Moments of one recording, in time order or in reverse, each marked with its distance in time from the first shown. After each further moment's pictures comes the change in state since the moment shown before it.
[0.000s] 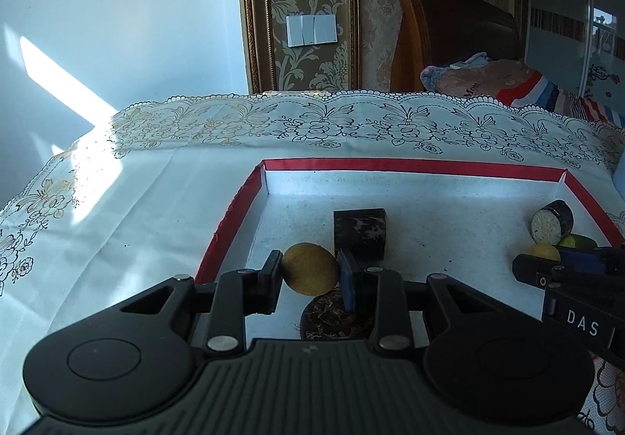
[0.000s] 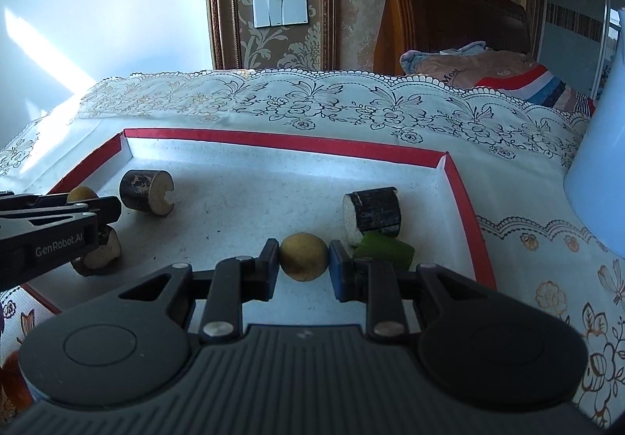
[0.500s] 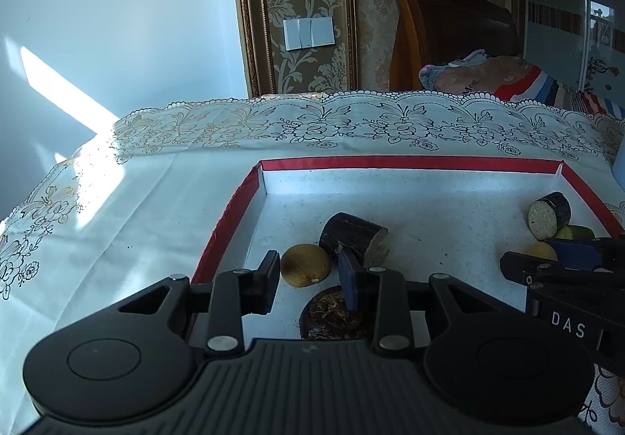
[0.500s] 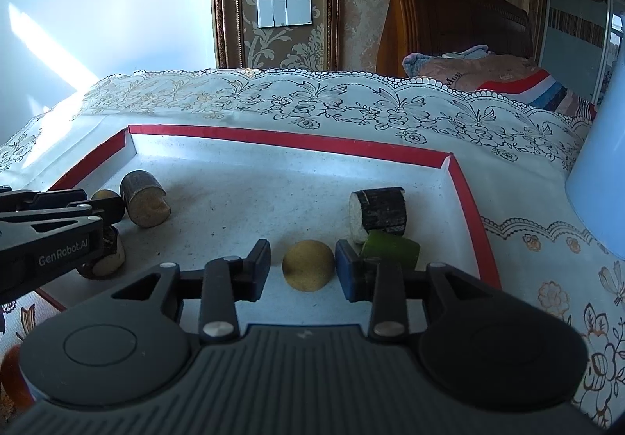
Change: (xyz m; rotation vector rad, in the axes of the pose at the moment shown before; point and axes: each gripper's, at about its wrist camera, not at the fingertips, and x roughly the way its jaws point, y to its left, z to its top) left arm -0.004 -0.007 -0.002 0.025 -0.010 0.012; right arm 0.000 0.006 -0.003 -0.028 -0.005 -0.004
